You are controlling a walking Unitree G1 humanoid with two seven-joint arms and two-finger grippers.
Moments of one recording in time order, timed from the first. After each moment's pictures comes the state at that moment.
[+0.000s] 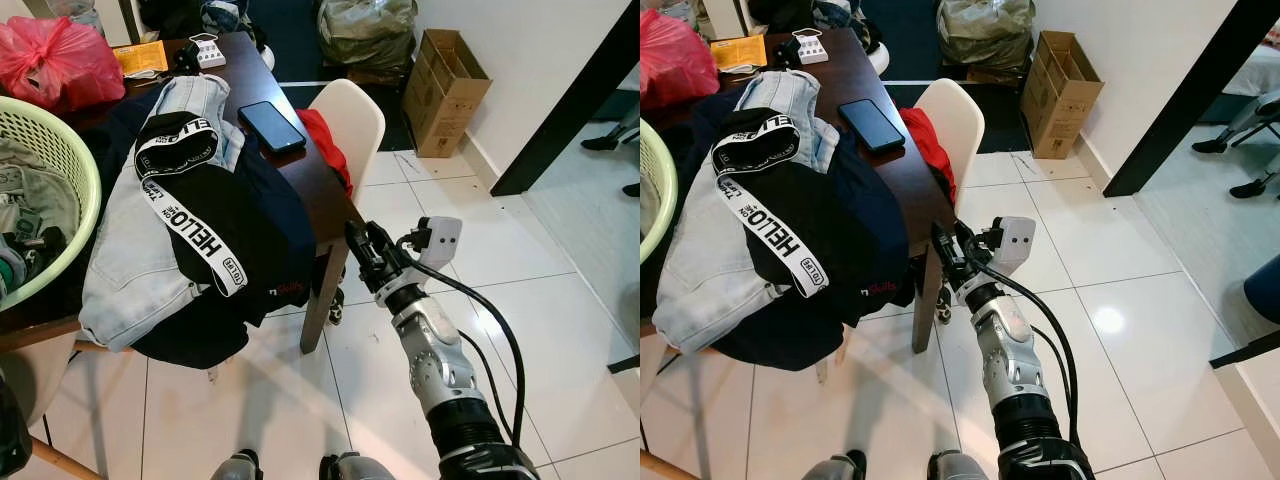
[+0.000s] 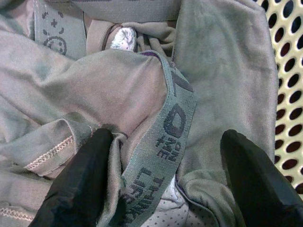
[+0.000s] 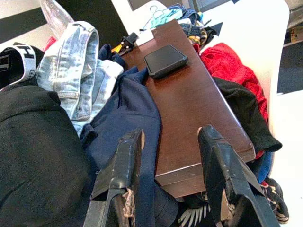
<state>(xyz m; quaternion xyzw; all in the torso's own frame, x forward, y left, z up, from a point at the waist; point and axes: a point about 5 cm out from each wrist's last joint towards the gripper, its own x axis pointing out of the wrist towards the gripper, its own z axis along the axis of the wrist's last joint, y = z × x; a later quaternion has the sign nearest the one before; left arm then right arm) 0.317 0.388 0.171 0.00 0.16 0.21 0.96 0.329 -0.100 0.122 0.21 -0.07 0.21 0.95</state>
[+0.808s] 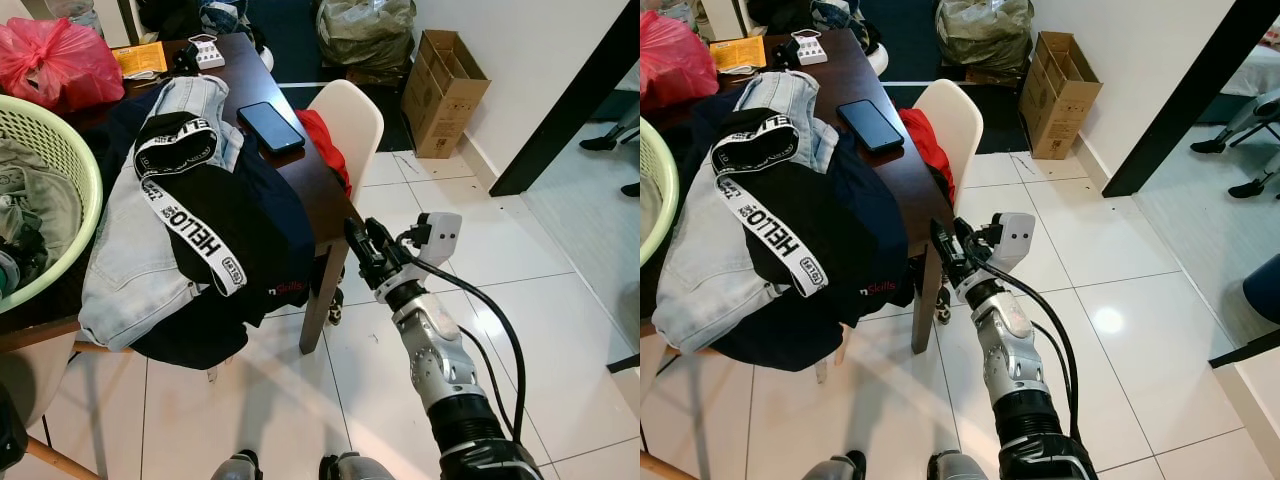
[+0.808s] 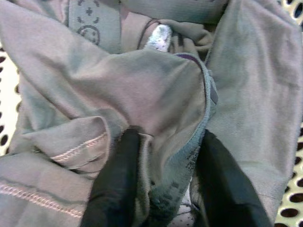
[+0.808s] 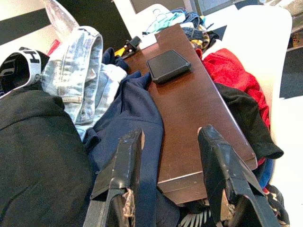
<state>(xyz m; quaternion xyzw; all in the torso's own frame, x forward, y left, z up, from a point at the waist) 0.312 0.394 0.167 -0.05 0.16 0.22 0.96 0.332 -0.100 0.128 0.21 -0.08 0.22 0.95</state>
